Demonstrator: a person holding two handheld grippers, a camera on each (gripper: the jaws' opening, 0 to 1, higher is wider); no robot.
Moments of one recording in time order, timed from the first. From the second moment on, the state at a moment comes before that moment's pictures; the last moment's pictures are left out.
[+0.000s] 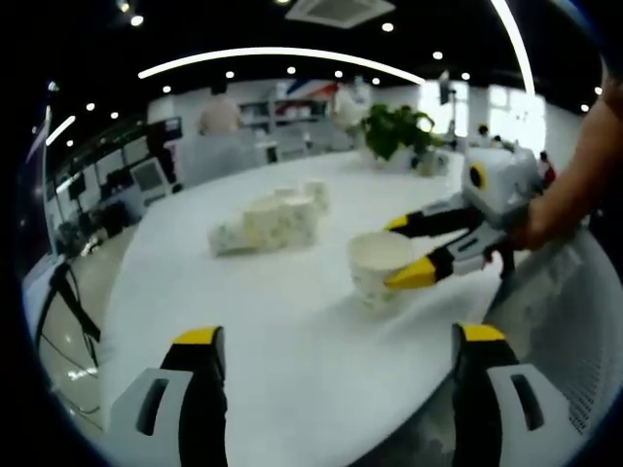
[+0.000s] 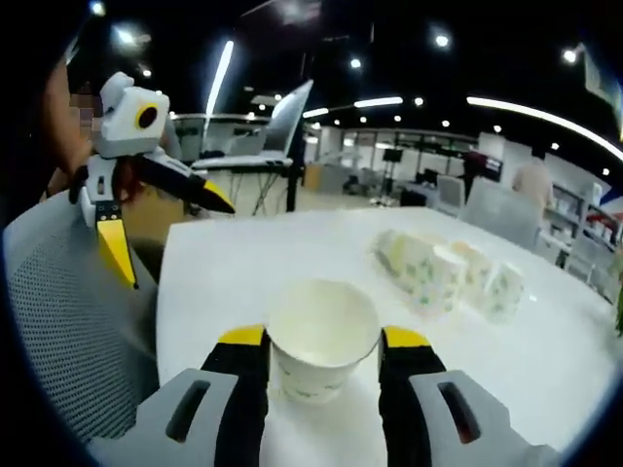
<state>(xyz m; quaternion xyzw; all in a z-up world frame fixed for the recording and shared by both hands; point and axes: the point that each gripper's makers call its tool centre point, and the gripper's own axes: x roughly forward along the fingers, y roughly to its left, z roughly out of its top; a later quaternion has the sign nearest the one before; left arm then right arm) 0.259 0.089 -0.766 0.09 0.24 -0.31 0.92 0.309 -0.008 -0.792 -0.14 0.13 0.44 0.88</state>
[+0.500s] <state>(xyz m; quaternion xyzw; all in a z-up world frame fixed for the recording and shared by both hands) 0.262 0.092 -0.760 0.09 0.22 -0.30 0.92 0.313 -0.054 -0.745 -0.08 0.14 0.42 0.89</state>
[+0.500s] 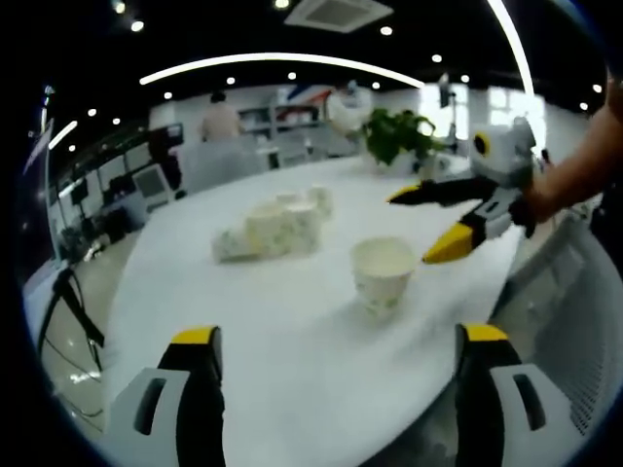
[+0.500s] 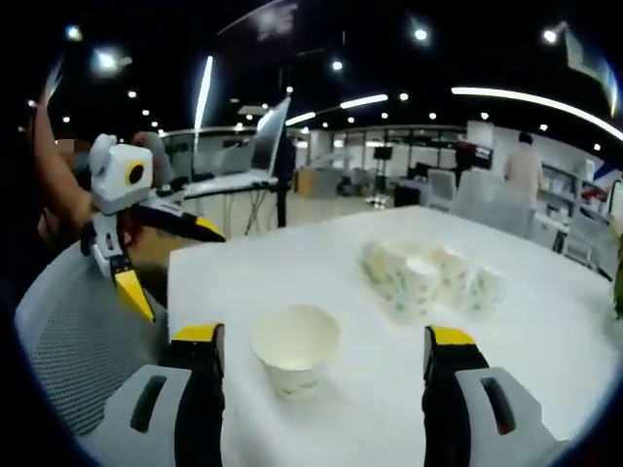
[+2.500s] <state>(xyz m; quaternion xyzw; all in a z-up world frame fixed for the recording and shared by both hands) 0.267 0.070 -0.720 0.05 0.15 -0.33 0.93 0.300 -0.152 -0.723 -0.04 0.12 0.28 0.95</state>
